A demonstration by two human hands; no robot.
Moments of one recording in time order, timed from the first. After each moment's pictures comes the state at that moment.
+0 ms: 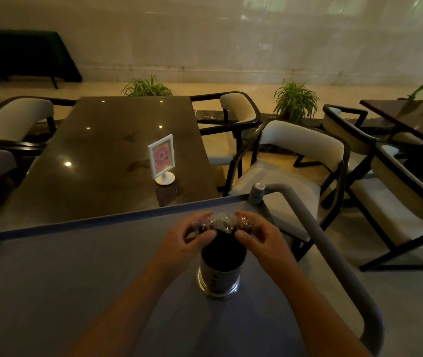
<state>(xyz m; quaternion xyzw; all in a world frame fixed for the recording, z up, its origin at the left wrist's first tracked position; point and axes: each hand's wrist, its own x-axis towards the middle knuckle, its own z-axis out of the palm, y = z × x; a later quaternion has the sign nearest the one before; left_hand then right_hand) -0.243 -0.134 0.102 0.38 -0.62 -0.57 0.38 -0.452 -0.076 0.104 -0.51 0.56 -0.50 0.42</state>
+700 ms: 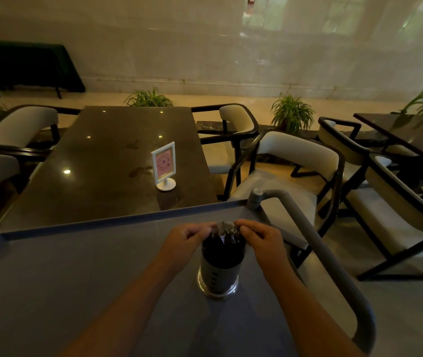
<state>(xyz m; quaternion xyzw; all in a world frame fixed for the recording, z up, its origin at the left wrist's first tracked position) -0.244 -0.135 0.100 0.39 -0.64 -0.54 0.37 -0.442 -0.074 0.102 -0.47 0.61 -0.54 0.33</state>
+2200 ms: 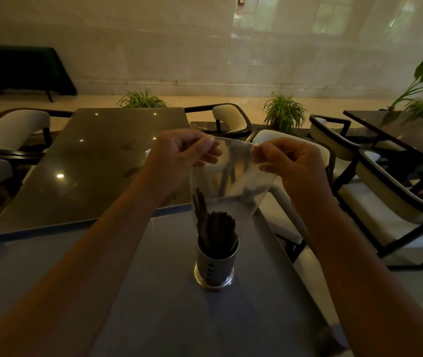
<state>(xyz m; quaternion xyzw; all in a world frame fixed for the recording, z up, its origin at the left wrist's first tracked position) -0.246 -0.158 0.263 0.23 -0.75 -0.42 0.46 -0.465 -0.077 0.260 -0.59 0.54 -0.57 0.19</state>
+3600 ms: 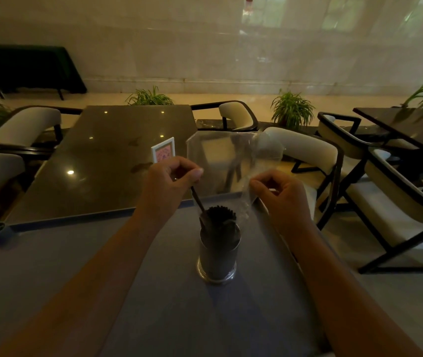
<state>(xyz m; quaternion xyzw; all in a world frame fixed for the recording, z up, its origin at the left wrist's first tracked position) -0.232 -0.138 0.203 0.36 -0.69 -0.38 0.50 -0.455 -0.060 0.196 -0.58 0.59 -0.54 0.15</state>
